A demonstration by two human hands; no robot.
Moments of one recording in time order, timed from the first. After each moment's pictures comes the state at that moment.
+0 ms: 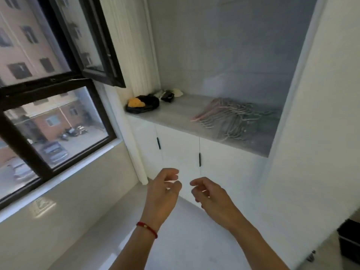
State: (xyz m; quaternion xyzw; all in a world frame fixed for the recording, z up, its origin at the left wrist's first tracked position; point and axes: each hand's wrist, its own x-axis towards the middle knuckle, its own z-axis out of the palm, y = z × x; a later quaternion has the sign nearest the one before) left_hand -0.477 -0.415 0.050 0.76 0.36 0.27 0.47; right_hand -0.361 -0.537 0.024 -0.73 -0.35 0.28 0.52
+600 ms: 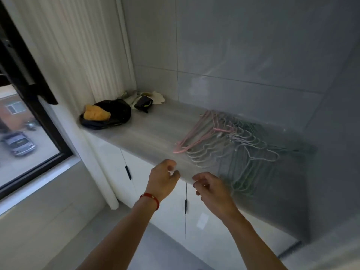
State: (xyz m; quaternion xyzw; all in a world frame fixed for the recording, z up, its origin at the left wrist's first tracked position) left_hand -0.140 -0.159 0.009 0.83 0.34 0.15 0.41; right_hand -0.054 -0.314 -0.010 -0.80 -0.26 0.22 0.49
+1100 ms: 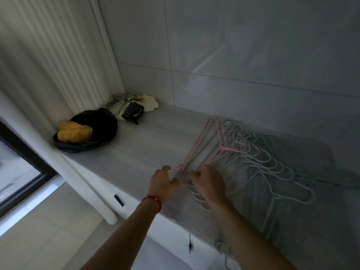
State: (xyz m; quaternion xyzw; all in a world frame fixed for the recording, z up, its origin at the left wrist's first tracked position) left_hand 0.015 -0.040 -0.023 0.84 0.38 0.04 0.39; right_hand 0.115 -0.160 -0.030 -0.91 -0.17 0.17 0.33
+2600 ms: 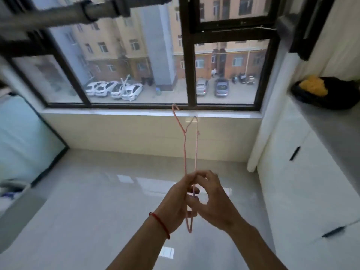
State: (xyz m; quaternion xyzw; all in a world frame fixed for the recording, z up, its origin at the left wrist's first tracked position) left_hand -0.469 -0.356 0.015 0.26 0.57 0.45 0.63; right_hand -0.340 -0.320 -0.012 -0.38 -0.78 0.39 0.32
